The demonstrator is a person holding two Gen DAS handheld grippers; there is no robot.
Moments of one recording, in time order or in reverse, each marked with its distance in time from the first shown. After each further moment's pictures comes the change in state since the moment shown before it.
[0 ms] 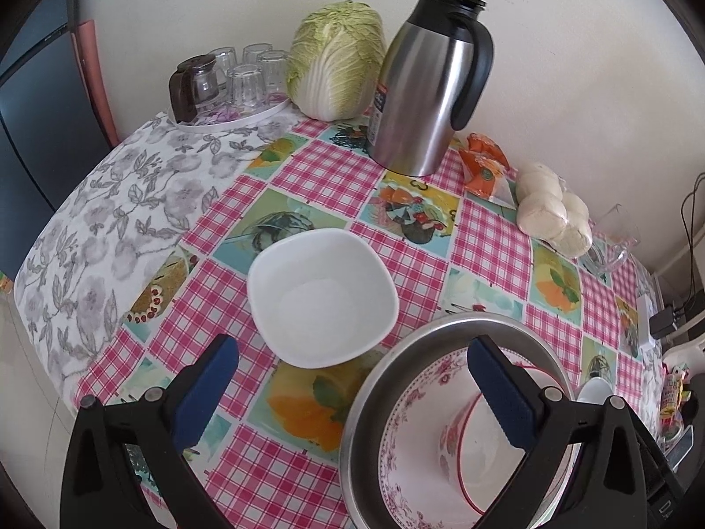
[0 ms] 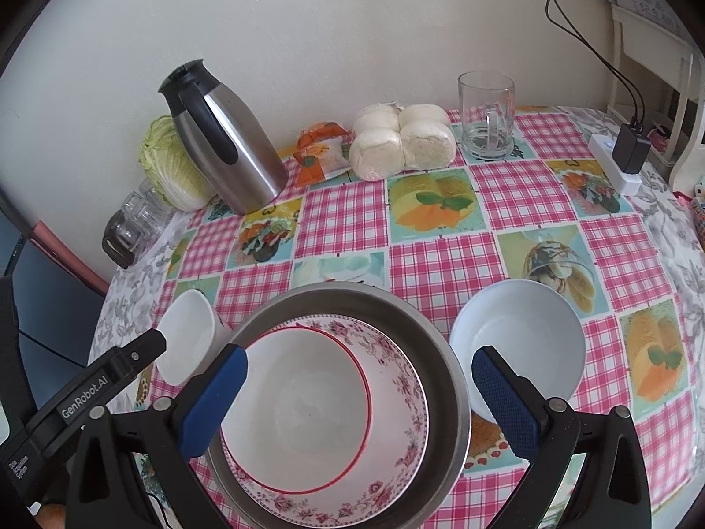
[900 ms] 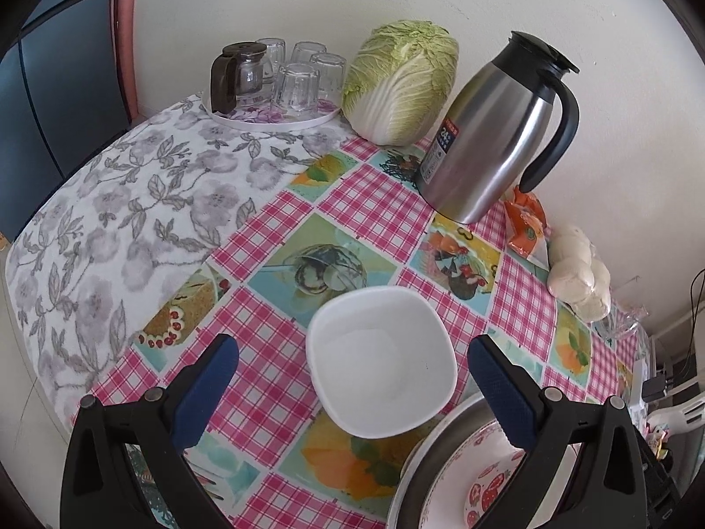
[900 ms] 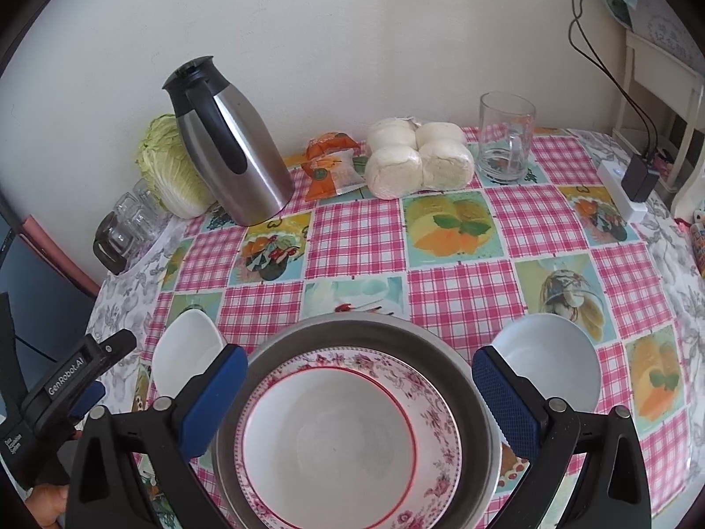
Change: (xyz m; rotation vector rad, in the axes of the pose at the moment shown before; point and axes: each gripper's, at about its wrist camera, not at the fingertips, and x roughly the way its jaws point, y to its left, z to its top) left arm 0.019 0.059 0.036 -0.150 -0.031 -0.025; right arm 0.015 0.040 0.022 -0.046 -0.011 -0.049
